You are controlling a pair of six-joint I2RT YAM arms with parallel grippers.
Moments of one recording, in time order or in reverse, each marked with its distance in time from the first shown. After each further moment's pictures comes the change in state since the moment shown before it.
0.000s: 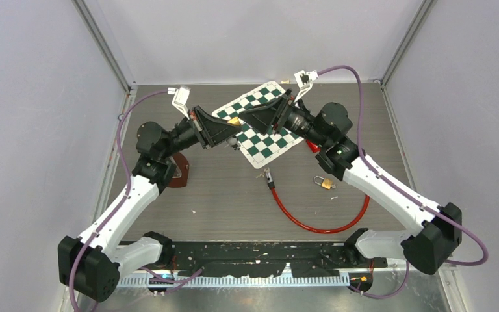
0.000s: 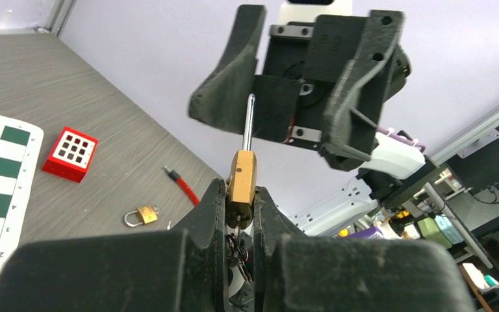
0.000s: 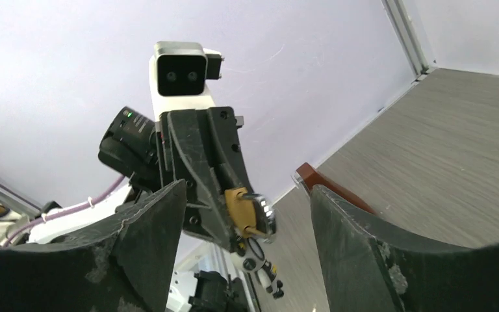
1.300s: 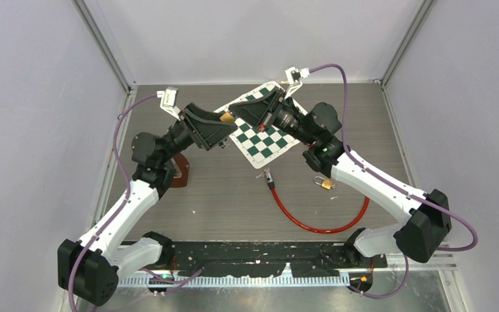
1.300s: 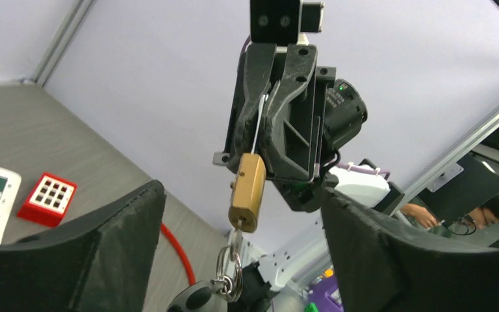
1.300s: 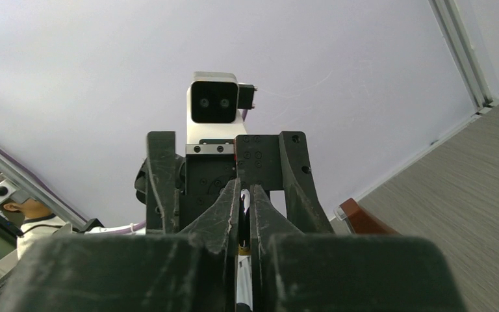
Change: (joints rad) left arm 0.001 -0.019 -0.069 0.243 -0.103 -0.162; right arm 0.068 0.127 0.040 0.247 0.026 0.120
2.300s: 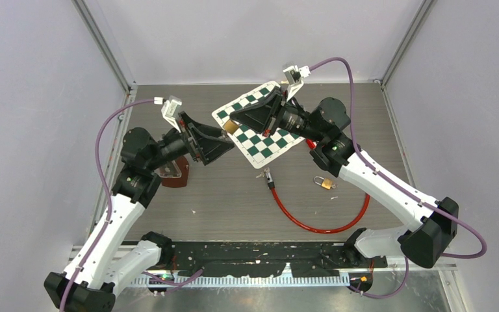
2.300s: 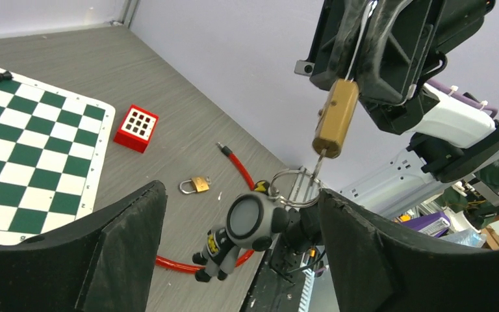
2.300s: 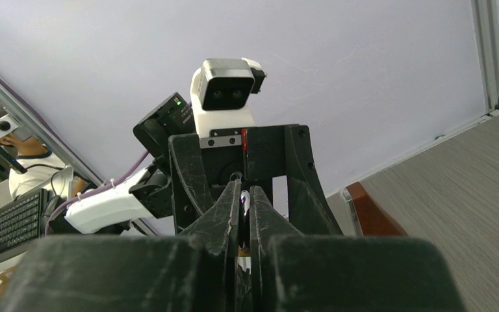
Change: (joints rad) left arm 0.029 -0.172 0.095 -0.650 0.057 0.429; right arm -0.001 -0.049 0.067 -0.151 -0.150 -0.129
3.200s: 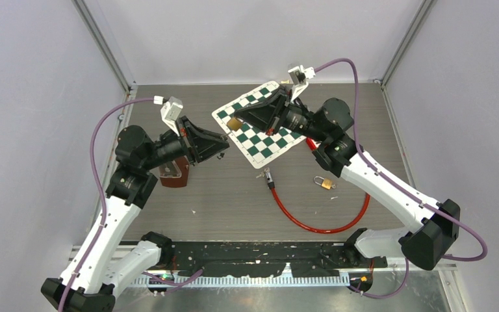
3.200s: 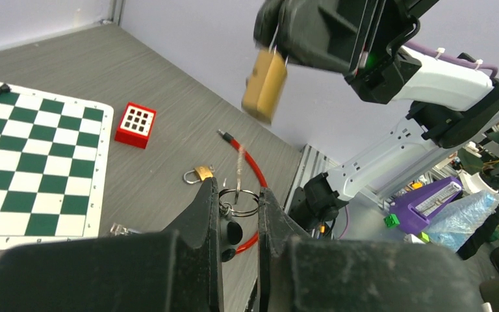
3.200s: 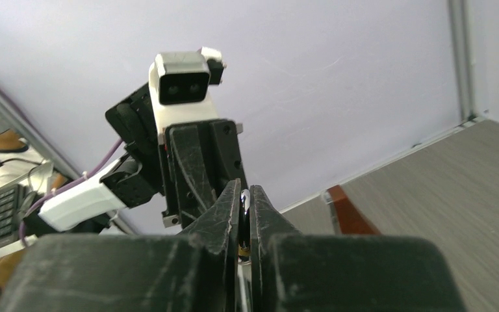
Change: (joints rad) left arm 0.003 -0.016 0.079 -0.112 0.079 0.128; right arm -0.029 -0.009 -0.014 0.008 -0.021 -0.051
